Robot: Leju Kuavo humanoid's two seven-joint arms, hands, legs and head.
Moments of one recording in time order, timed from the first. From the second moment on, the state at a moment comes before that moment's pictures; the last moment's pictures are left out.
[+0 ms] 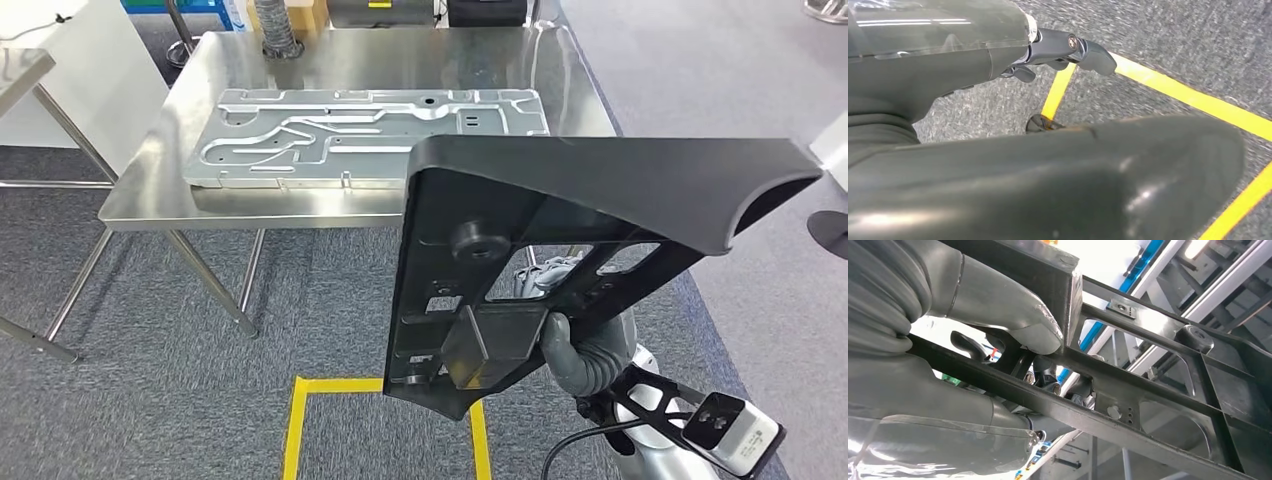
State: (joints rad) left arm -0.09 -0.01 1.24 -0.22 -0.79 -0.04 -0.21; right arm -0.17 -0.23 0.36 -1.97 -0.07 0.19 -0.65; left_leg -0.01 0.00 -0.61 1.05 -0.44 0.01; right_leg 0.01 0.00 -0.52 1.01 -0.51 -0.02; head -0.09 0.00
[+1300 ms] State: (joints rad) left arm -0.09 -0.01 1.26 -0.22 -0.77 -0.04 -0.22; right arm -0.17 -0.23 0.35 -1.96 -0.11 0.20 -0.65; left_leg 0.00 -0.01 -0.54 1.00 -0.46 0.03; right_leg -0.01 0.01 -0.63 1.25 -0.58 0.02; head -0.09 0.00
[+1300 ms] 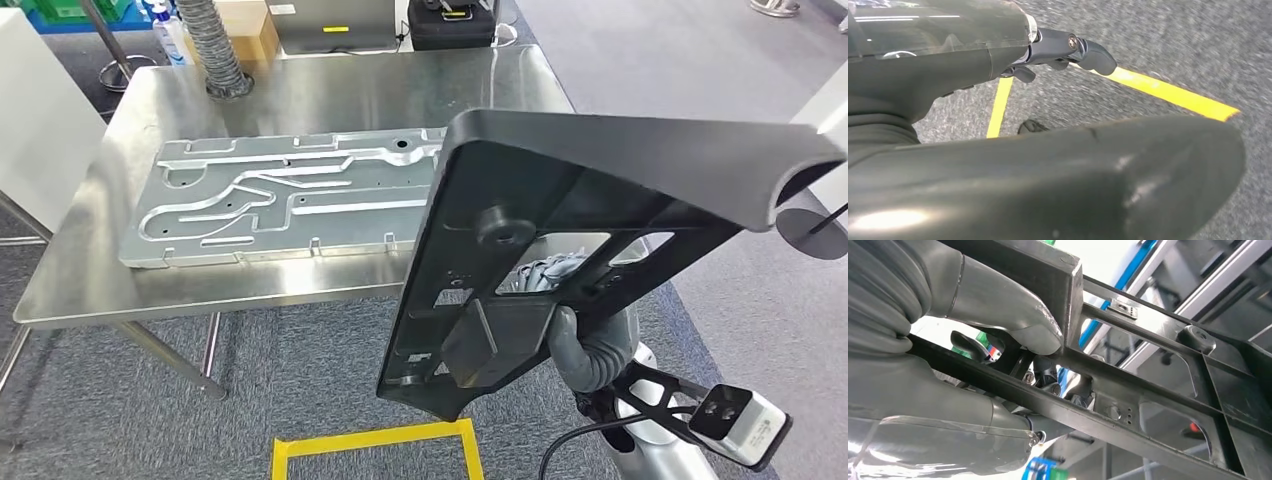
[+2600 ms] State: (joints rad) left arm -0.14 -0.02 1.25 -0.22 -0.83 -0.06 -0.25; right arm -1.01 -0.20 0.82 -0.69 1.04 -0.20 -0.37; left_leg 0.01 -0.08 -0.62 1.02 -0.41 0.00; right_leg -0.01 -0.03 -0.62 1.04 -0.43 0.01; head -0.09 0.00
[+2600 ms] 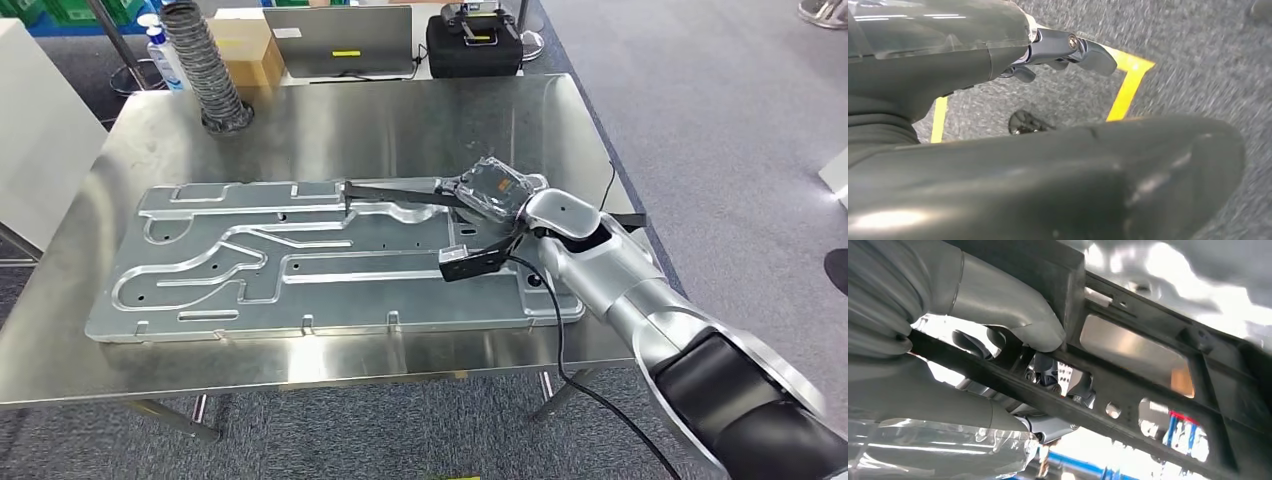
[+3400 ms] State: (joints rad) left arm -0.14 -0.03 1.25 -0.22 -0.83 -0.06 -0.26; right arm -1.02 -0.22 0.87 -0.64 1.04 -0.20 -0.37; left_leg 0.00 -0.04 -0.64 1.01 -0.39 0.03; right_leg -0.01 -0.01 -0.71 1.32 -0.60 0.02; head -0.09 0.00
